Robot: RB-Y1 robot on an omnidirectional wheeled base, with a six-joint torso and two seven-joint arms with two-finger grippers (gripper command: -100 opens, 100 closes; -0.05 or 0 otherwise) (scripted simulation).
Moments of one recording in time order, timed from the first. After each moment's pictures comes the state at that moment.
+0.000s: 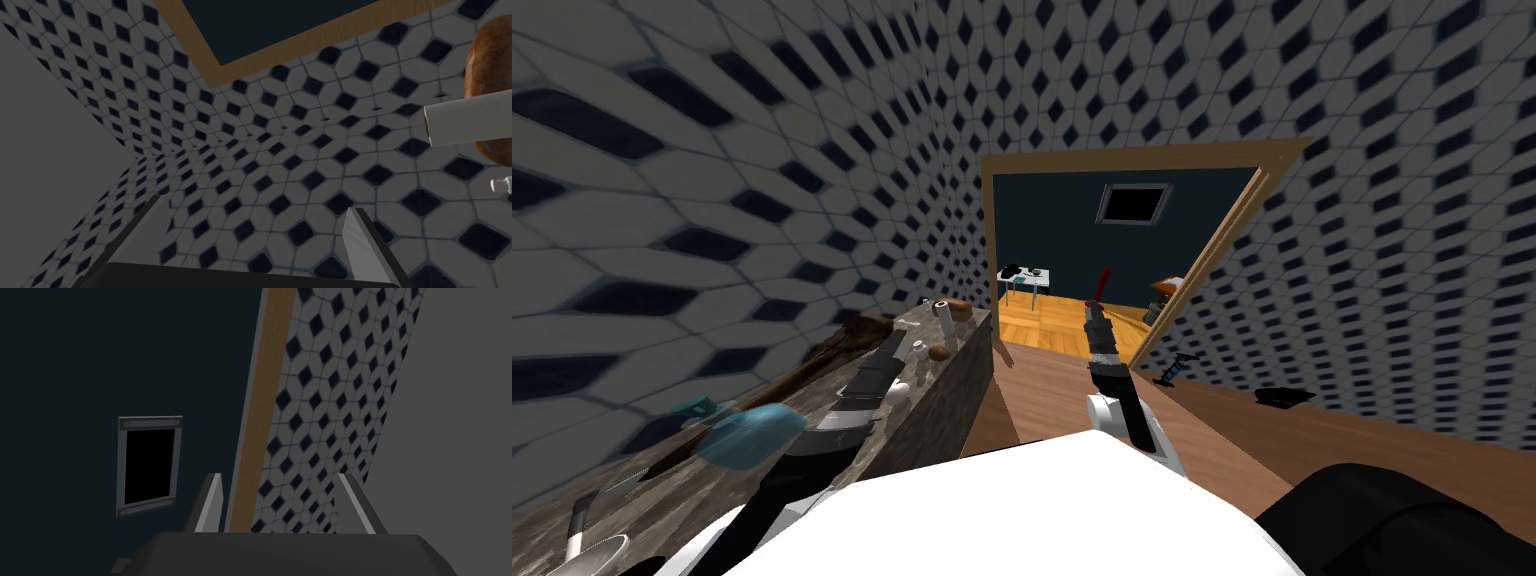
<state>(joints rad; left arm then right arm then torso) 0.61 0.35 0.00 -2.20 0.01 -0.40 -0.07 0.45 -0.02 -0.06 -2.24 0.07 -0.41 0.15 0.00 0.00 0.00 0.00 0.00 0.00</state>
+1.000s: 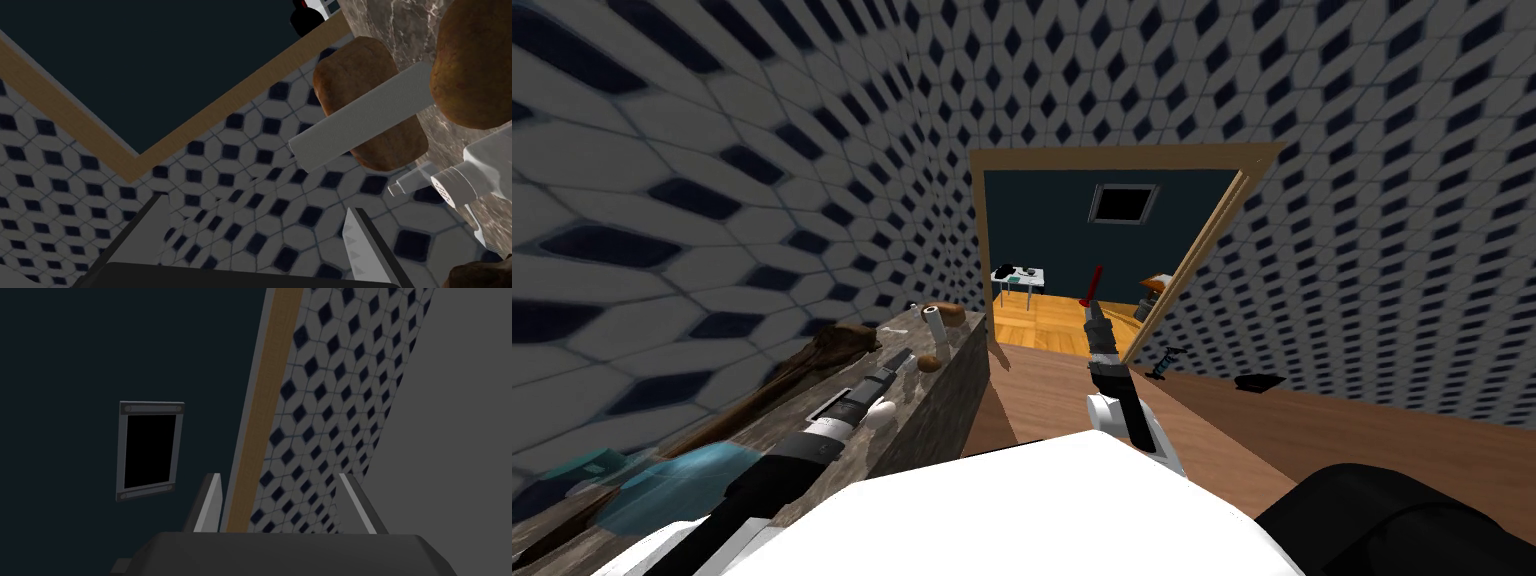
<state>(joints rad) 0.66 0.63 0.03 -2.15 -0.01 -0.15 -0.06 0.45 -0.02 -0.07 -2.24 0.07 -0.41 0.15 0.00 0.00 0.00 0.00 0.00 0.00</state>
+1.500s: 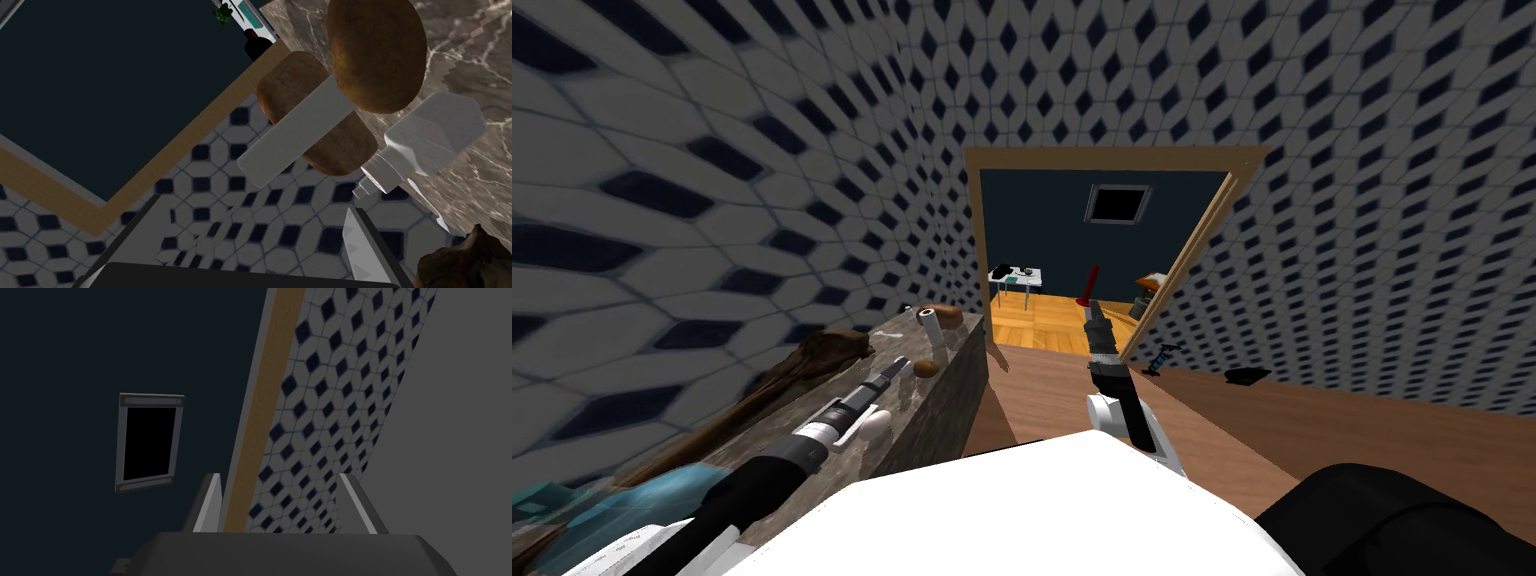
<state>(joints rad) 0.69 0.76 0.04 -2.13 -0.02 -0.03 -0.06 0.45 -0.02 -0.07 -2.24 0.07 -0.41 0.15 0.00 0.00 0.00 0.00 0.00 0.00</state>
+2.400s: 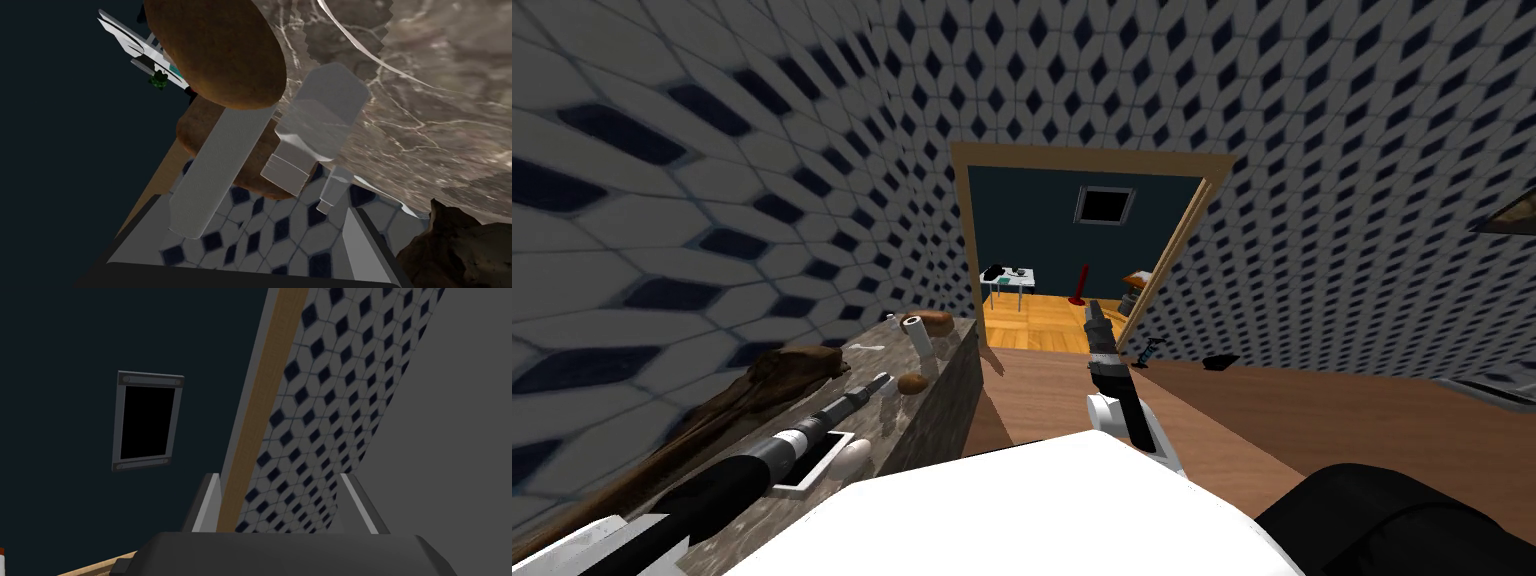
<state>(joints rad) 0.73 1.00 0.05 -2.08 -0.04 0.18 -0.05 0.45 -0.02 -0.07 -2.24 0.07 -0.41 0.15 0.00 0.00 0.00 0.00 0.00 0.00</state>
